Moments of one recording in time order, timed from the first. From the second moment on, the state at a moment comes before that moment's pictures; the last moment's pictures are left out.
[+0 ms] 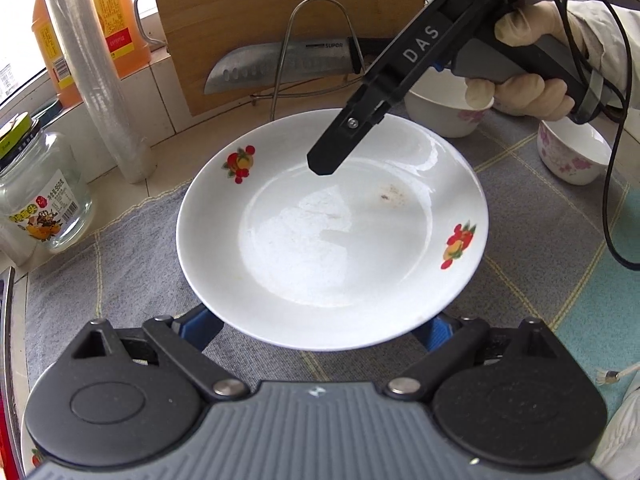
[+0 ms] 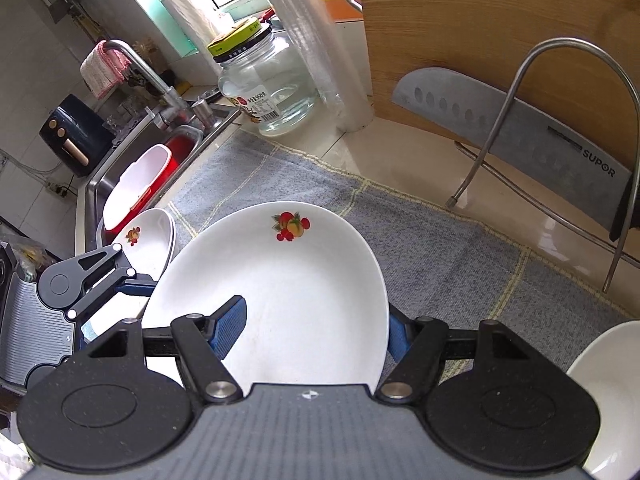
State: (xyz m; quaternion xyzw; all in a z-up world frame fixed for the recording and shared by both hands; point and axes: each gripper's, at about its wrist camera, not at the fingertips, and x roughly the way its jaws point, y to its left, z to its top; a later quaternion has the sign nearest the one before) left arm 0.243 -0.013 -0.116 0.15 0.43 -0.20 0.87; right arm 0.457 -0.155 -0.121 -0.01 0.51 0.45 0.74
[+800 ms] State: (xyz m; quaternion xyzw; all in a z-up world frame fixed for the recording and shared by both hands) left arm 0.173 0.007 -0.096 0.12 0.43 -0.17 0.88; right arm 0.390 -0.122 -0.096 -0.03 0.50 0.47 0.73
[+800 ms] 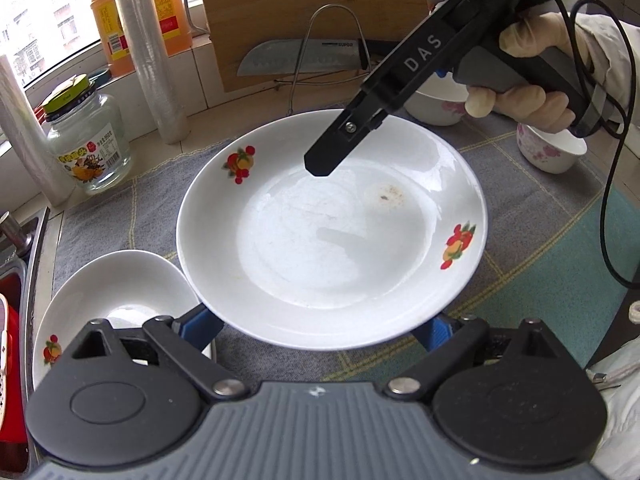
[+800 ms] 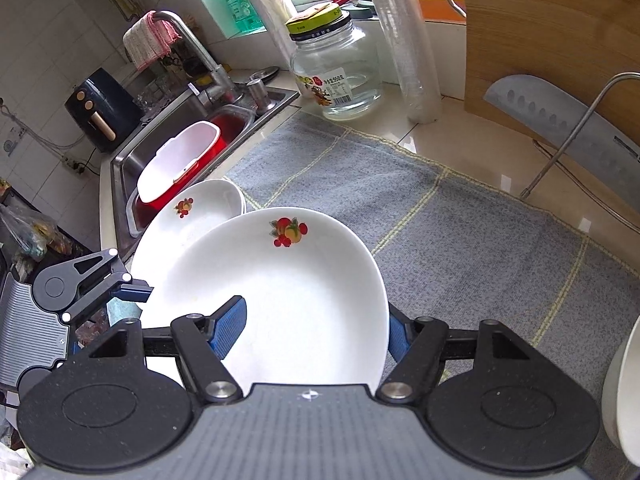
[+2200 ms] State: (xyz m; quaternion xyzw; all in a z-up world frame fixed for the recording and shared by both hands) left arm 0.143 0.152 -0.102 0.13 0.43 -0.19 0.87; right arm 0.344 0.036 -0.108 -0.04 0.51 0.44 0.74
